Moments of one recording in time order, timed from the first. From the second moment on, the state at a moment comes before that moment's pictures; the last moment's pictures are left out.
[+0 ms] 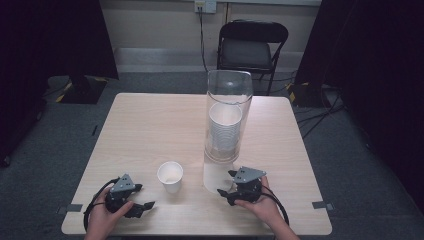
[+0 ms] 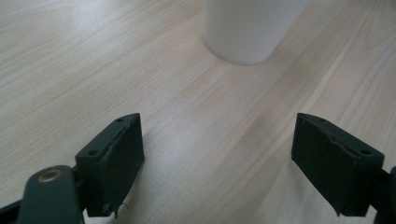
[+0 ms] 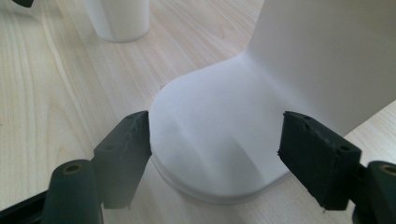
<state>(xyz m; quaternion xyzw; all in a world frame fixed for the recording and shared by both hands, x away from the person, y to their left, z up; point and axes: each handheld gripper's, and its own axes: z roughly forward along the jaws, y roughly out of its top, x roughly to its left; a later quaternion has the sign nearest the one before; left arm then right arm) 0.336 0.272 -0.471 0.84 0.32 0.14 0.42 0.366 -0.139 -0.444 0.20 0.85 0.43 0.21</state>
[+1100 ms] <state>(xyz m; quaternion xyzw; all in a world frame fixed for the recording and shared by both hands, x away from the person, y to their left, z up) 0.330 0.263 -0.476 0.84 0.31 0.18 0.40 0.372 -0.146 -0.424 0.24 0.83 0.45 0.23</state>
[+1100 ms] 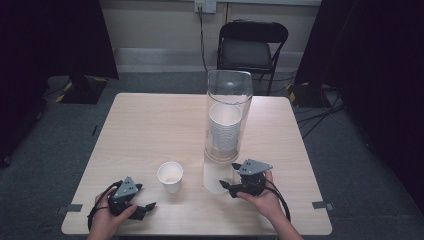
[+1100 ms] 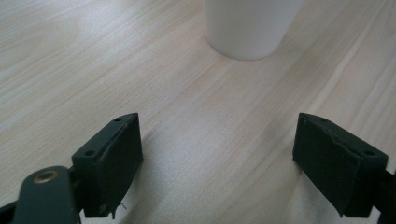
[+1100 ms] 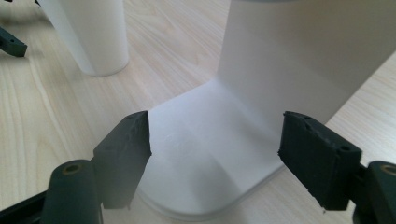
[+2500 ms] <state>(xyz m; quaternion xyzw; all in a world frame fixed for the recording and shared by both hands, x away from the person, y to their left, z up) 0.330 0.263 -0.476 0.84 0.31 0.18 0.40 0.380 -0.135 -0.390 0.25 0.77 0.54 0.23</state>
